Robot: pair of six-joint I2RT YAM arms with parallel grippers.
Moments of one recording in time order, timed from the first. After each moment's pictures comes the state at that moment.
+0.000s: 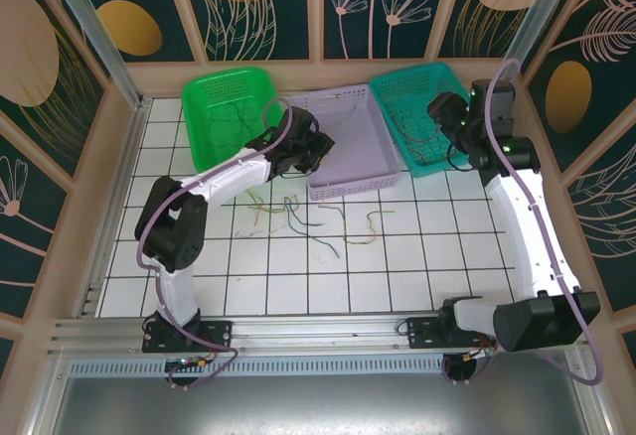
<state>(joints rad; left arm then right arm) -0.61 1.92 1.46 -0.24 0.16 -1.42 0.13 1.25 1.40 -0.69 0.00 0.81</state>
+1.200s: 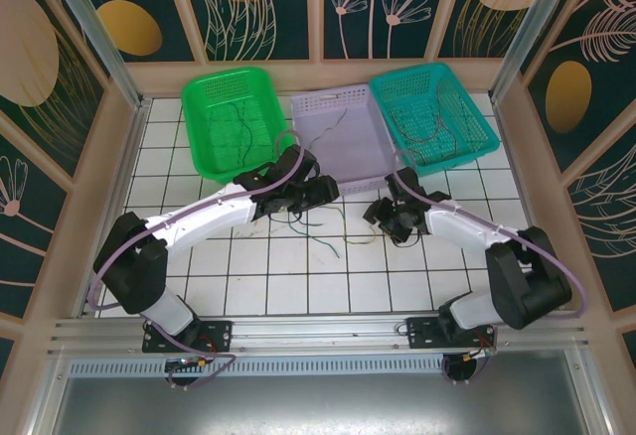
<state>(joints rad) -0.78 1.60 1.16 -0.41 0.10 -0.98 0.48 1.43 0.73 -0.44 -0.18 1.01</state>
